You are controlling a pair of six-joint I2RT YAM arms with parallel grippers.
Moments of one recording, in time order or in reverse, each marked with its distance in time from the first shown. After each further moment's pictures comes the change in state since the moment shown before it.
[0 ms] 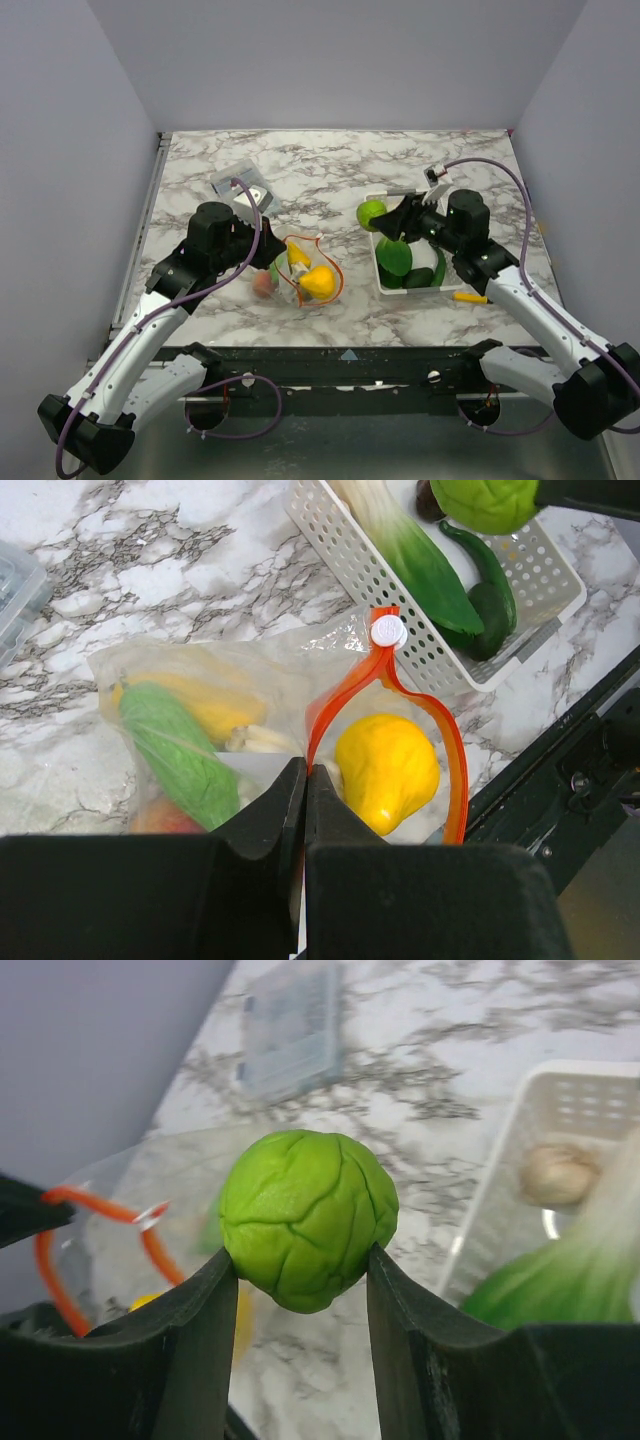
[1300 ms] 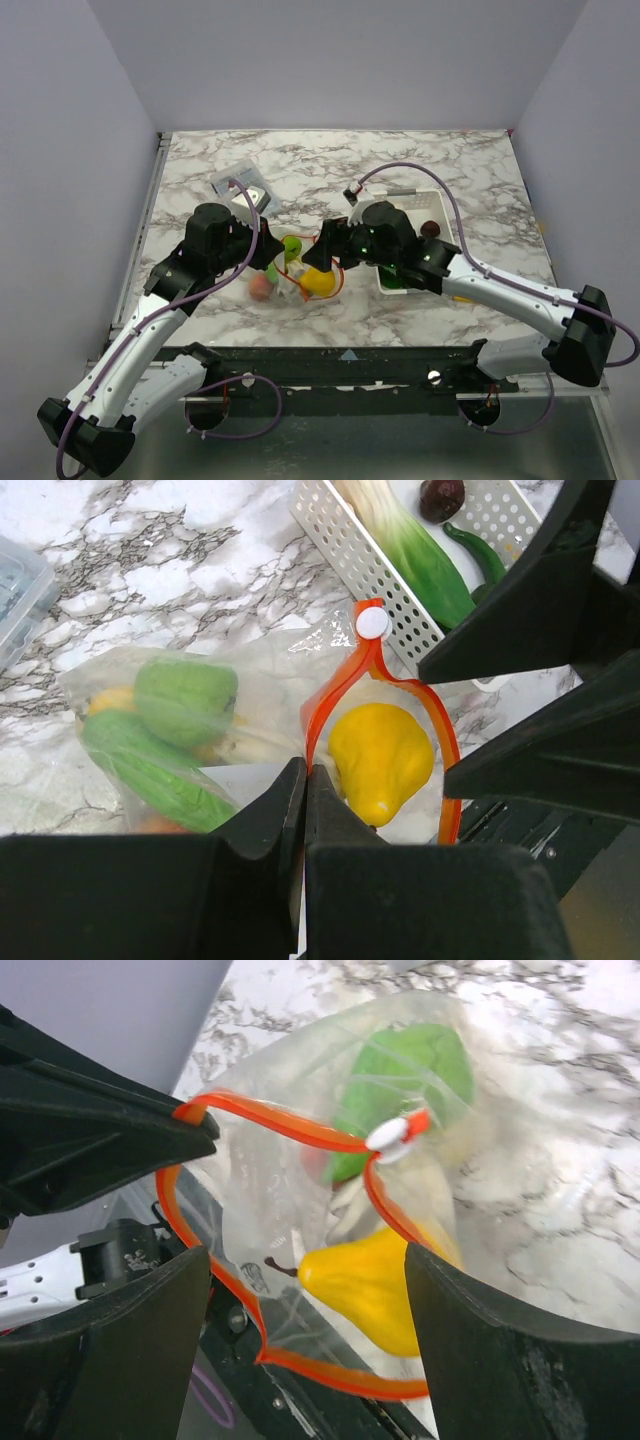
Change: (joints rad) left arm 0.009 -0.015 -0.006 -0.001 0.001 0.004; right arm 0.511 0.272 0.235 -0.063 0.146 0.193
